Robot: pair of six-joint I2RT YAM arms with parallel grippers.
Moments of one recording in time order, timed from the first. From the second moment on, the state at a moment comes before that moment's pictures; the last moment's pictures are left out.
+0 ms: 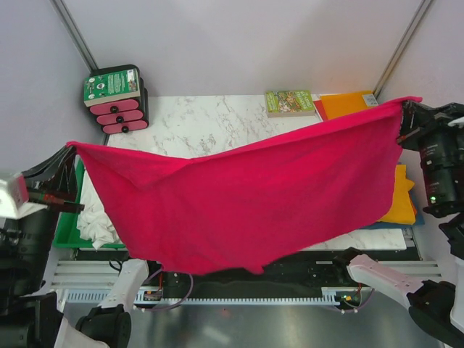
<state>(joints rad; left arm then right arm) 0.10 0.82 2.18 -1.02 0.23 0.07 0.55 0.94 1.93 -0.78 0.64 0.16</state>
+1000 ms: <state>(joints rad) 0.05 1.89 1.91 -0.46 0.22 0.10 0.24 1.88 1.60 -0.28 0.51 0.32</state>
